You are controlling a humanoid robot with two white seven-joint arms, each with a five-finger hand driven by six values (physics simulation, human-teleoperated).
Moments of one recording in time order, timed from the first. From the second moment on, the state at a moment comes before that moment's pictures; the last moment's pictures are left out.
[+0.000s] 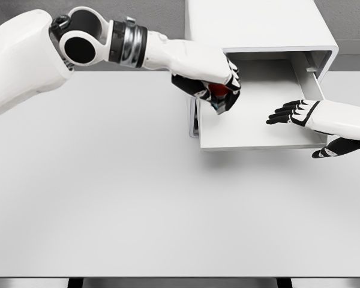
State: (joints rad) left arm -1.40 0.41 -1.29 -1.27 0.04 -0.61 -0.52; right arm -0.70 -1.26 0.90 -1.69 0.00 -0.61 0.26
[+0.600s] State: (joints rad) left arm -1.41 0.34 -1.33 -1.19 0.04 -0.61 -0.52; right arm -0.70 -1.26 0.89 -1.69 0.00 -0.61 0.26
